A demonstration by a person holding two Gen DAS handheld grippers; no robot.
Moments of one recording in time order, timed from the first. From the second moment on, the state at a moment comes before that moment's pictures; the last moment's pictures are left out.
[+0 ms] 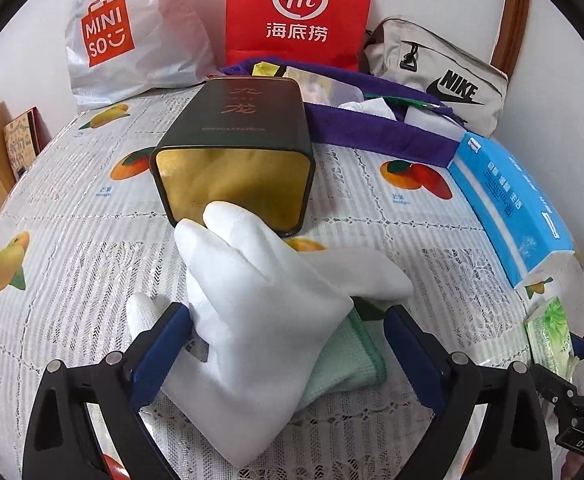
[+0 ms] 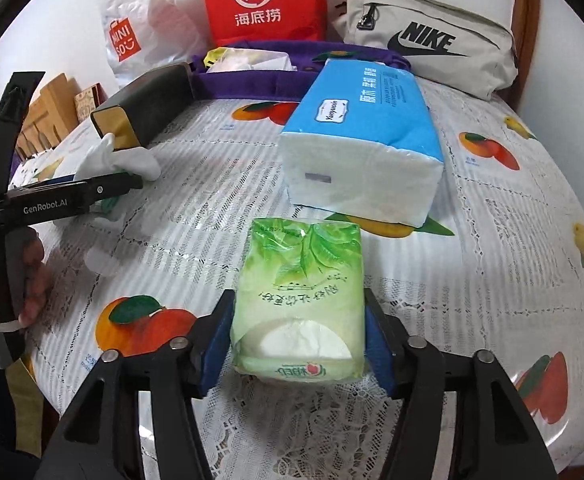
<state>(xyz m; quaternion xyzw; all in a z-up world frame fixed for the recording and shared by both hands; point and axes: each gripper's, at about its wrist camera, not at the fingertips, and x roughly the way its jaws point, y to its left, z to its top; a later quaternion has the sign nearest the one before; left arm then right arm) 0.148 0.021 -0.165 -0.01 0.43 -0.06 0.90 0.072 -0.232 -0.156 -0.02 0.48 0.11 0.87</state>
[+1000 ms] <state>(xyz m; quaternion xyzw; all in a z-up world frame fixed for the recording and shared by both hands) 0.128 0.036 -0.150 -0.04 0.46 -0.07 0.88 0.082 -0.250 -0.155 0.03 0.48 0.11 0.87</state>
